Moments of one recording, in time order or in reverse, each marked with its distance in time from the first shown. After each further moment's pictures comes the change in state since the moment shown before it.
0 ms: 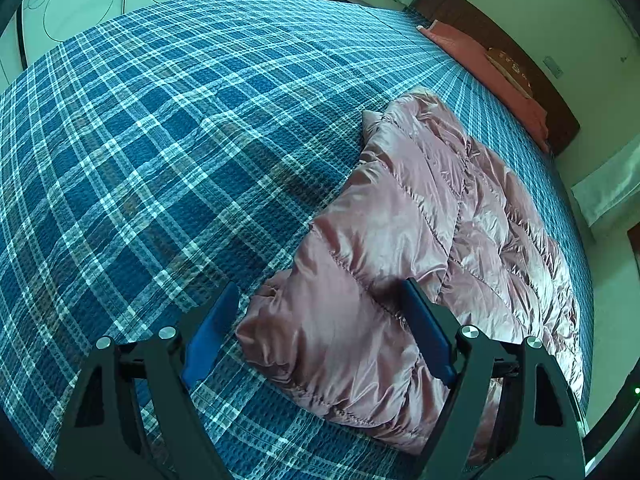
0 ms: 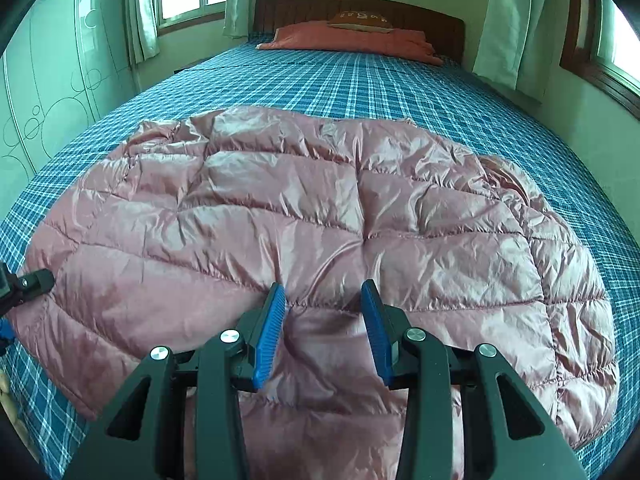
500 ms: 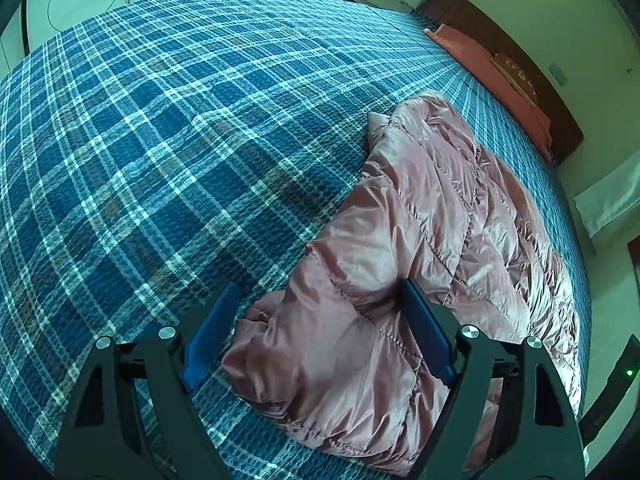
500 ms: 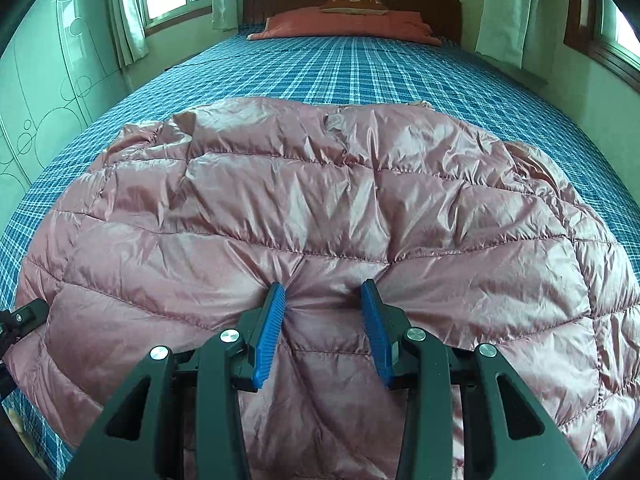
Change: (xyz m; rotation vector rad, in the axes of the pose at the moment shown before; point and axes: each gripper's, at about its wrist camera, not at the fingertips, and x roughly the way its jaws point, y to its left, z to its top) left arm 0.016 0.000 0.008 -0.046 0.000 -0.012; right arm 0.037 0.008 0.010 0.058 0.051 0.014
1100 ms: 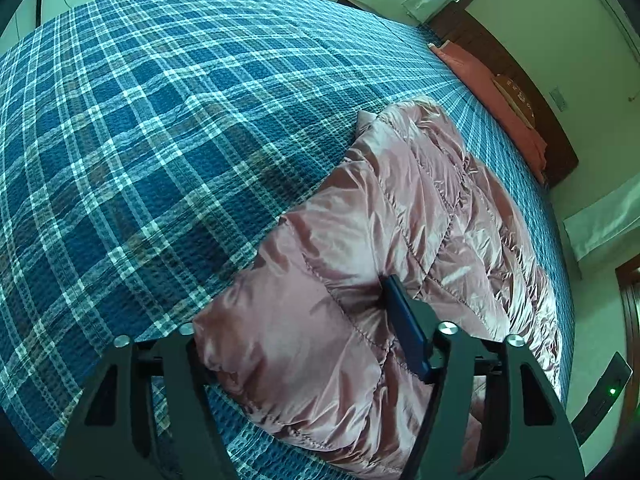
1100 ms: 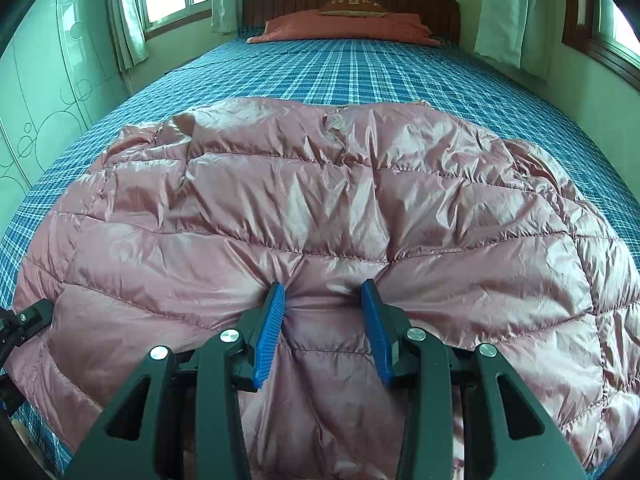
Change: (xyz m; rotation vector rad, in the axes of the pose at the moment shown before) left arm 0.002 -0.011 -0.012 -0.055 -0.039 -0.046; right arm -0.003 -0.002 -0.006 0.005 -0.014 0.003
